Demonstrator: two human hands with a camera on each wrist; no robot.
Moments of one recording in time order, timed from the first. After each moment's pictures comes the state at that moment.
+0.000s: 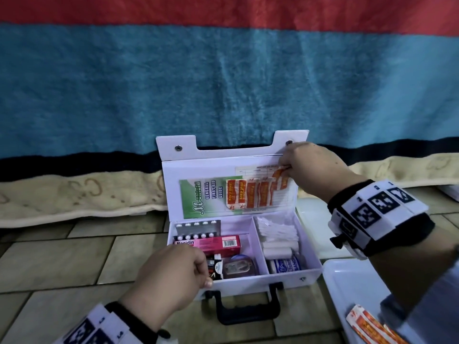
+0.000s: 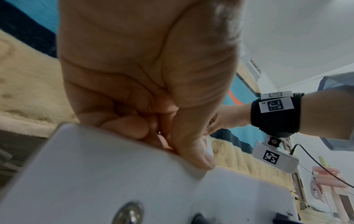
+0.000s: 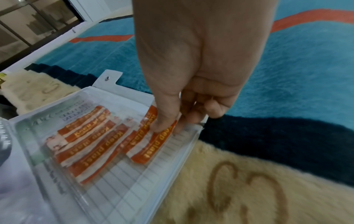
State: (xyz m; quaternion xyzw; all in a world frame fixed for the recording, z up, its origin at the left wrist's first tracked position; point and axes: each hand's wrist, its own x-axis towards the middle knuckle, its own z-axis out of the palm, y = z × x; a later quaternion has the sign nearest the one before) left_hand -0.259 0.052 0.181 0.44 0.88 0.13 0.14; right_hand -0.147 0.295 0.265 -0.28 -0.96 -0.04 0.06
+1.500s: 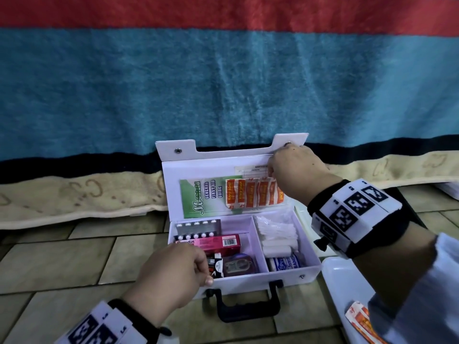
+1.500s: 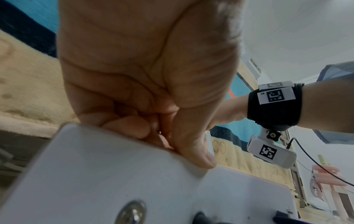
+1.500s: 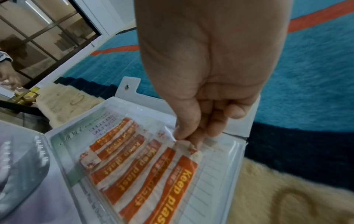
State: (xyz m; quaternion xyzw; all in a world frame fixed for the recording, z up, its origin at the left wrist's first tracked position) left_hand -0.261 0.052 0.181 0.44 0.87 0.13 0.17; right_hand -0.163 0.265 0.266 -0.29 -0.95 -0.14 0.03
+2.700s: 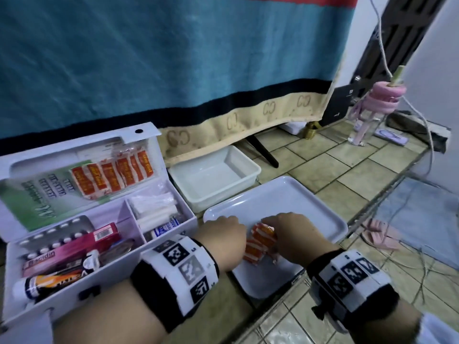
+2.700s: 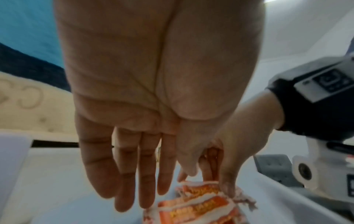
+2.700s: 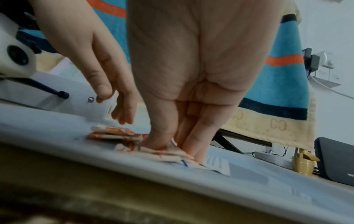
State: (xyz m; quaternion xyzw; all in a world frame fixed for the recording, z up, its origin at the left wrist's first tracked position) left_hand -0.066 0.172 0.170 0.79 0.59 -0.14 0.08; right_hand 0.085 0.212 0.157 -0.53 -0.84 0.04 -0.12
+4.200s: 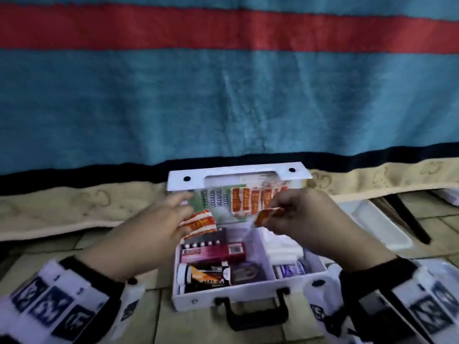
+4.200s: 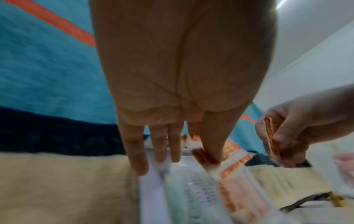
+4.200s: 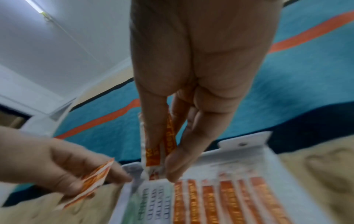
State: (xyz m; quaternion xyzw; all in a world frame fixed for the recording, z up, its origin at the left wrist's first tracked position) left_hand -0.320 0.050 0.235 0.62 0.77 0.13 0.04; right_hand -0.117 0.203 0.253 -0.33 -0.87 0.31 0.17
